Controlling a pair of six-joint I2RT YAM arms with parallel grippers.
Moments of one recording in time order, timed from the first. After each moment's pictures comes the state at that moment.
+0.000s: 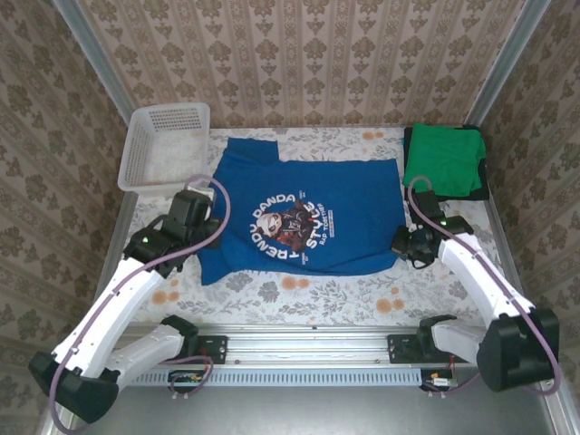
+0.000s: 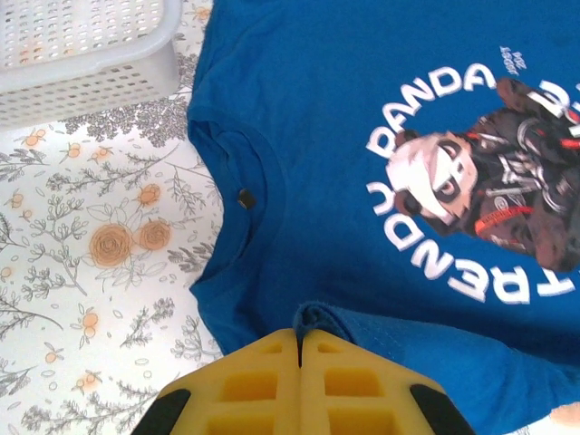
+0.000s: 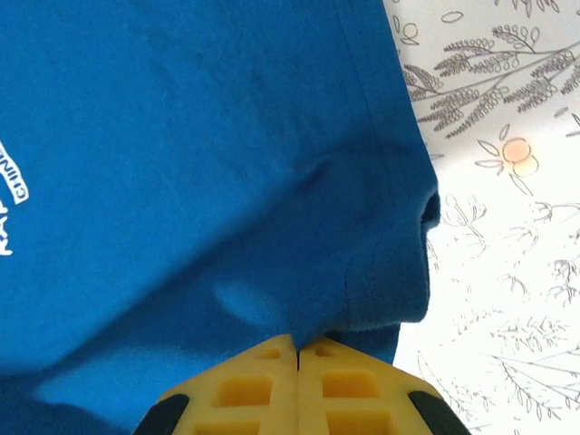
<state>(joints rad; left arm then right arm) -0.50 0.95 0.99 -0.90 -0.23 -0.23 0.13 1.16 0.82 -0.89 -0.04 0.57</state>
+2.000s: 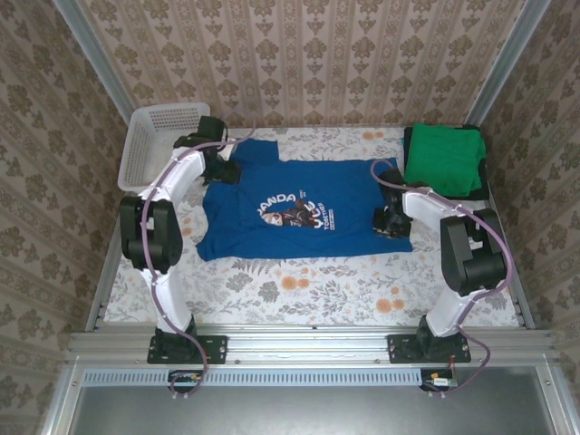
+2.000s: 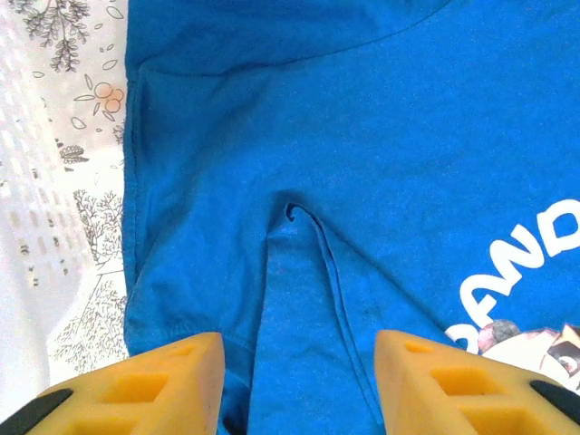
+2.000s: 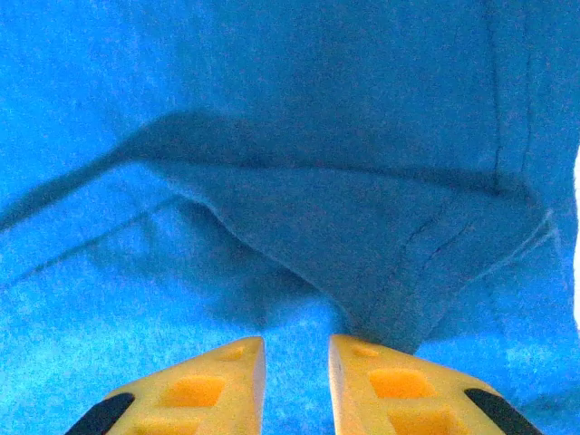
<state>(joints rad) -0.24 1.93 1.66 -0.85 0.04 0.02 0.17 1.74 1.09 -0.75 0.04 0.47</state>
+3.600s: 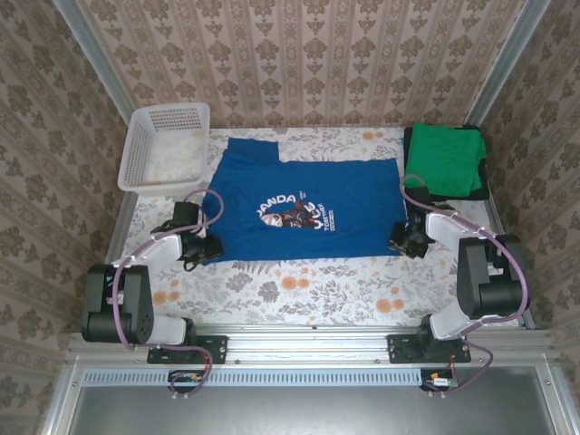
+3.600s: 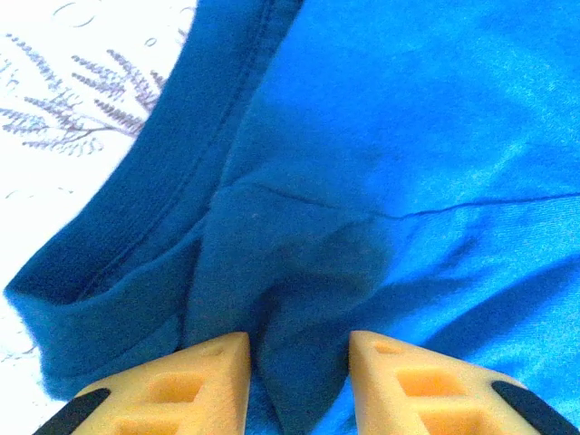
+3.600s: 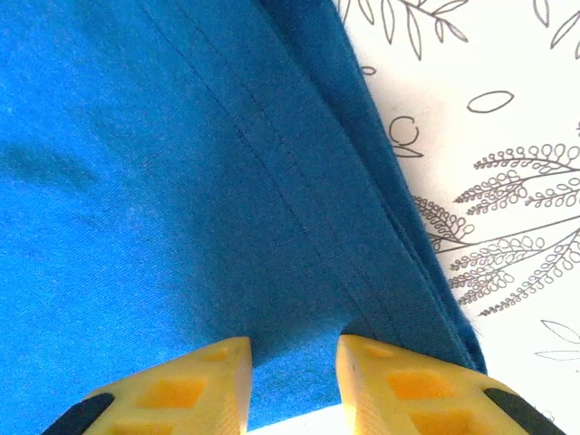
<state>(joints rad) -0.11 1.37 0.63 -0.48 0.18 -0.34 0.01 1.55 0.80 -0.63 -0.08 0.54</state>
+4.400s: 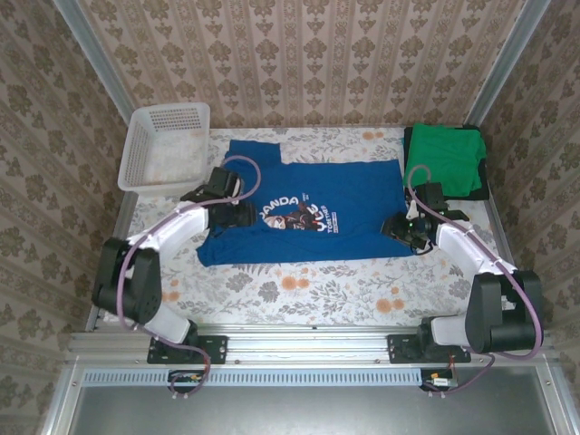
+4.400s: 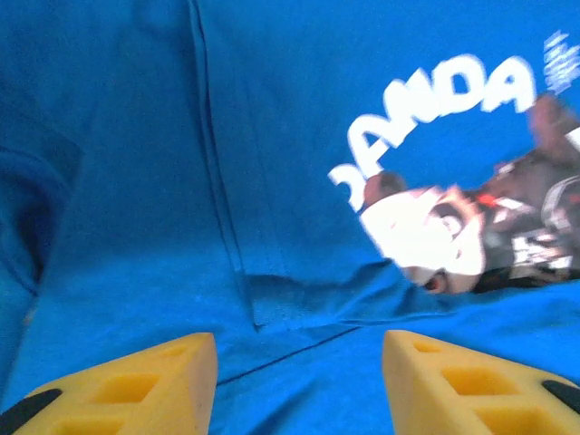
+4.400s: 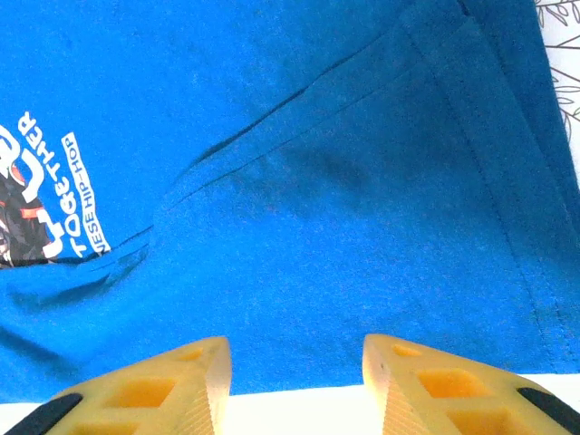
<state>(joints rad) -0.40 1.57 1.01 -0.53 0.07 -0.35 0.00 1.33 0.78 -0.57 -0.26 0.45</state>
